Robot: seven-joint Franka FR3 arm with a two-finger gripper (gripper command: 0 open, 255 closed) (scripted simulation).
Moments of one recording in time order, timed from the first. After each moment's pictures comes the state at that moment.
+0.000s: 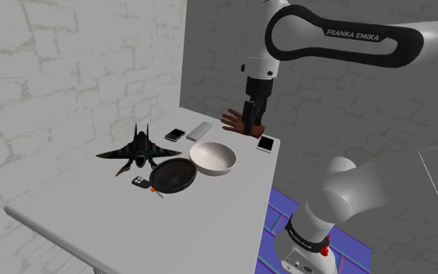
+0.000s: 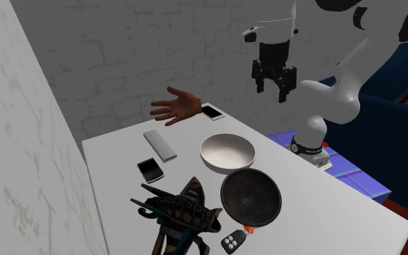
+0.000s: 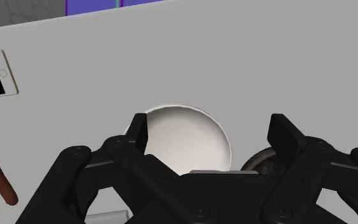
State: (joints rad) arm 0.02 -0.77 0.07 -2.40 0.07 1.49 -0.10
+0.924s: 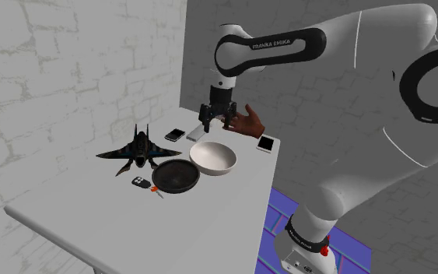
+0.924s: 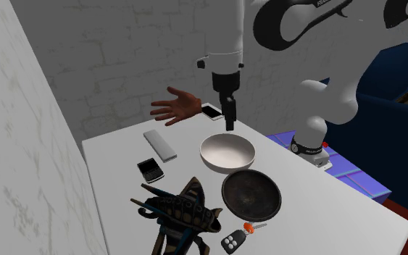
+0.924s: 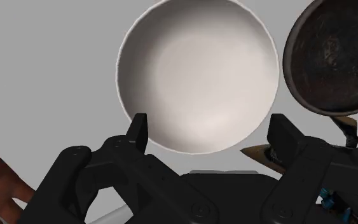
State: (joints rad) arm -0.11 -0.37 0.17 -2.28 0.09 1.82 0.27
